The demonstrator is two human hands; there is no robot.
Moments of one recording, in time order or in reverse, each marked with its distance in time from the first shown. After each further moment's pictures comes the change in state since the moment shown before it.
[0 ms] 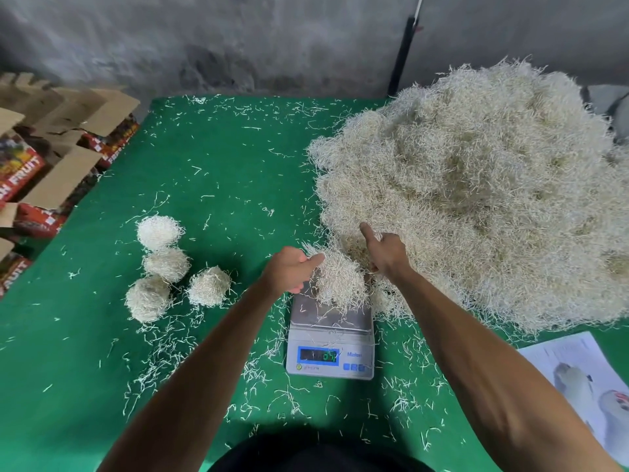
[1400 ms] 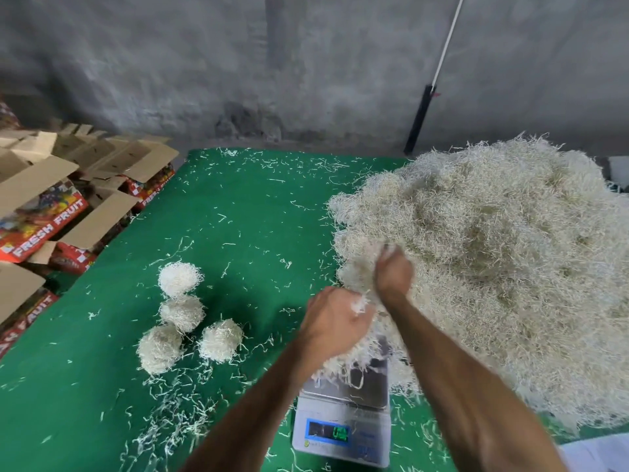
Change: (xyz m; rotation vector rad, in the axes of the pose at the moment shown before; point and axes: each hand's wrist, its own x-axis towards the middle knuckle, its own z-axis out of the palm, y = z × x) left_hand -0.039 0.079 0.003 0.289 0.273 0.338; right_hand 0.039 -0.096 0.011 -0.086 0.381 -0.170
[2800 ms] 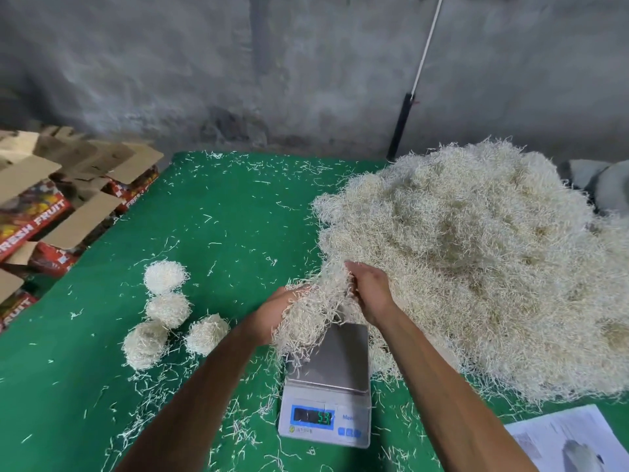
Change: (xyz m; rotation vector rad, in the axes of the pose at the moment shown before) left_hand -0.011 -0.067 -0.024 -0.592 -0.242 -0.496; right_hand -0.058 0.020 -0.037 0.763 -0.480 0.239
